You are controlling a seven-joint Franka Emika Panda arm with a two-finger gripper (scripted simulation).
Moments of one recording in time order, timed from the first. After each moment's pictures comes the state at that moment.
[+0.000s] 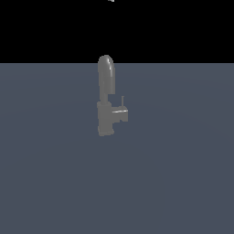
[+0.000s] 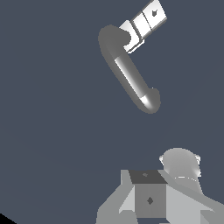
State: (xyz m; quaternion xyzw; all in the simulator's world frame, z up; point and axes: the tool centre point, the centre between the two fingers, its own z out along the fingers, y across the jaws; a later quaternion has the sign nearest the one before) arm -0.068 0.018 0.421 -0.94 0.16 0.24 0.19
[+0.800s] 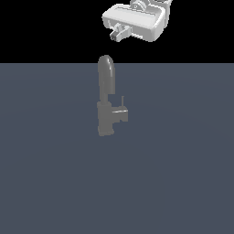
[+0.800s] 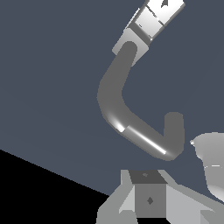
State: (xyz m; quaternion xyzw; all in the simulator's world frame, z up) arm 0.009 0.004 0.356 -0.86 0.25 0.35 0.28
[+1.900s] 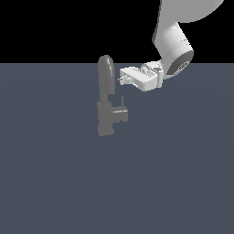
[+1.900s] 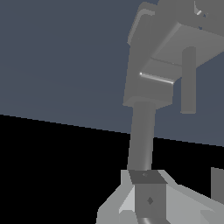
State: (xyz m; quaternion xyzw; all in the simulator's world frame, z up) arm 0.082 -0.016 0.217 -0.67 0.38 0.50 0.39
